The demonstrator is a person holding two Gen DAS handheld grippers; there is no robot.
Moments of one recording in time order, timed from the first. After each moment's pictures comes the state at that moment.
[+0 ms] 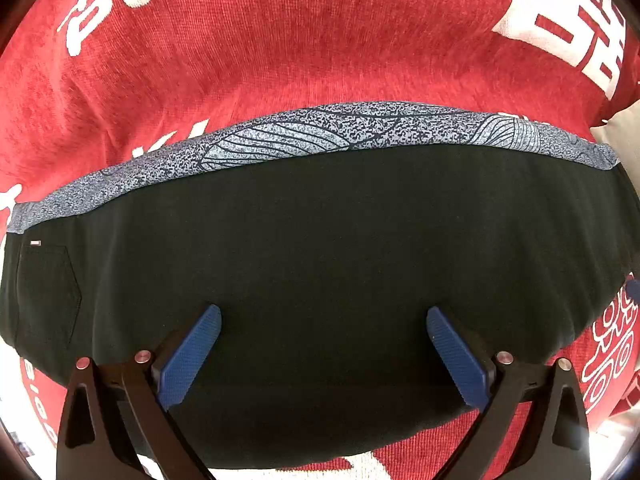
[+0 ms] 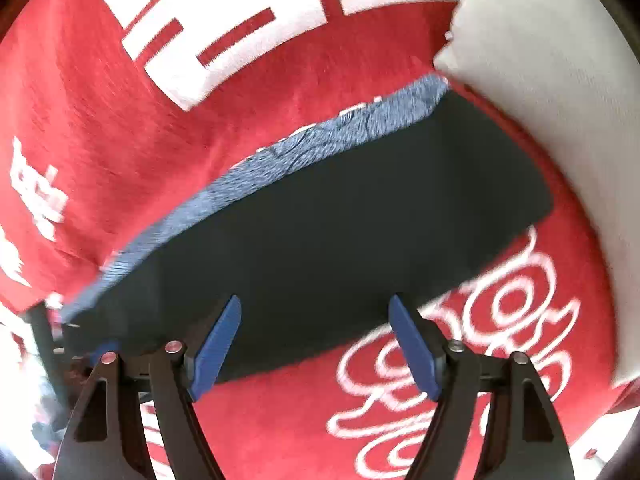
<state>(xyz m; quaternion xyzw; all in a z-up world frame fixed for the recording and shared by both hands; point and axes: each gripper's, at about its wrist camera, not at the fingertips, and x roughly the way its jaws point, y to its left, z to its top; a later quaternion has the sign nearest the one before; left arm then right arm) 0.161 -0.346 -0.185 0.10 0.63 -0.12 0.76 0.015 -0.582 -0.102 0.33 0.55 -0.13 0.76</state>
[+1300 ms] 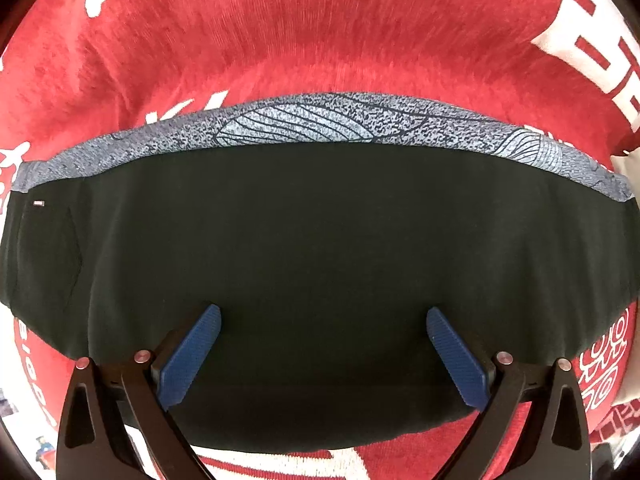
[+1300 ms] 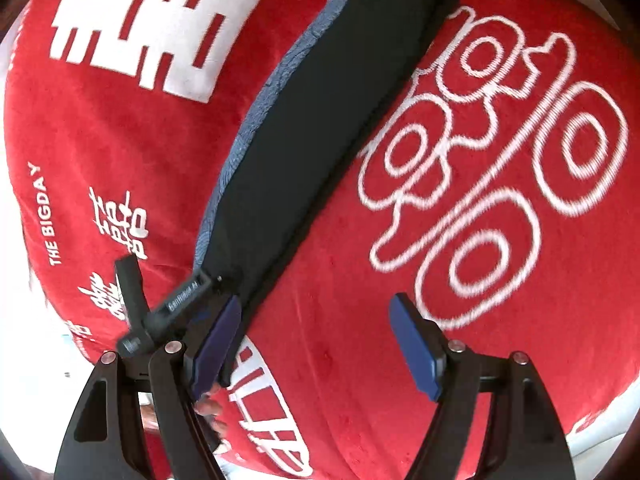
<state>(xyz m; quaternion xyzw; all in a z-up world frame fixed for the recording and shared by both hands) 0.176 -0.340 -0.190 0.06 0.68 -0.07 0.73 -0.092 -0.540 -0.130 0.52 0.44 -0.10 0.72</state>
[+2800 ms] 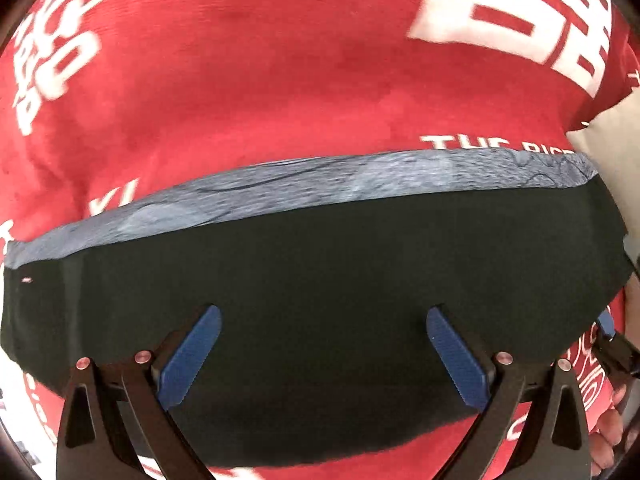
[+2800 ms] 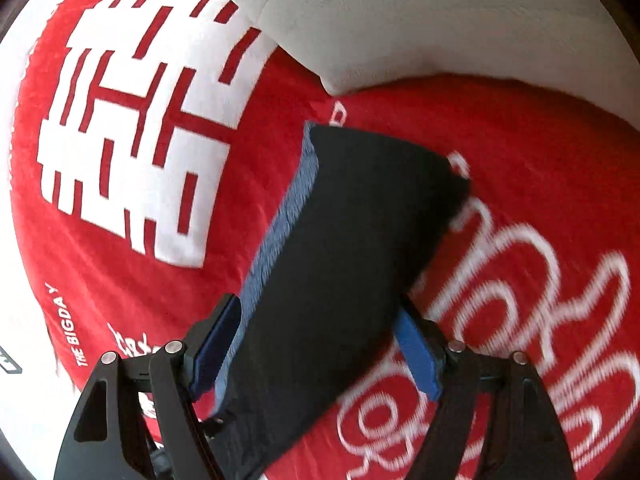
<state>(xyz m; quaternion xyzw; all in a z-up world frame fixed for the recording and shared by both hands) 0.168 -0.419 -0.169 0.11 0.63 -0.14 0.75 -0.040 -0.681 -0.165 0.57 0.31 -0.14 0.75</state>
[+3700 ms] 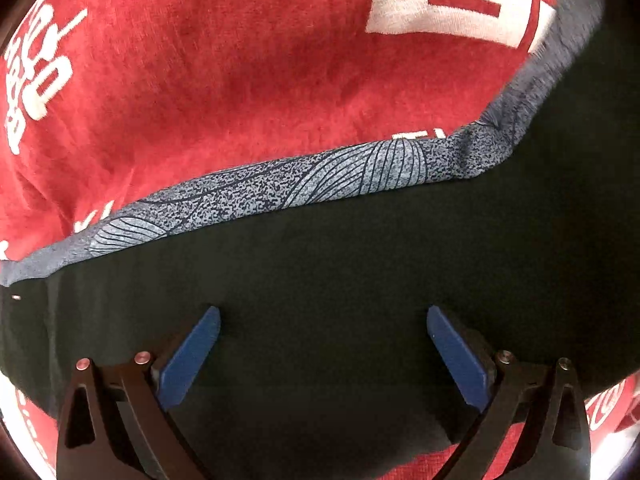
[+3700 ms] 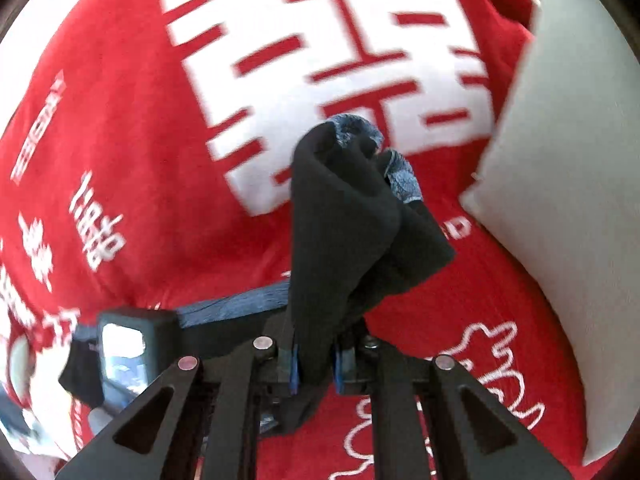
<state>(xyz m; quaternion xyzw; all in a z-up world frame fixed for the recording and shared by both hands) 0.140 -0.432 -0.189 0.11 0.59 -0.17 0.78 0.038 -0.564 -0.039 0.18 0.42 -0.10 0.88</state>
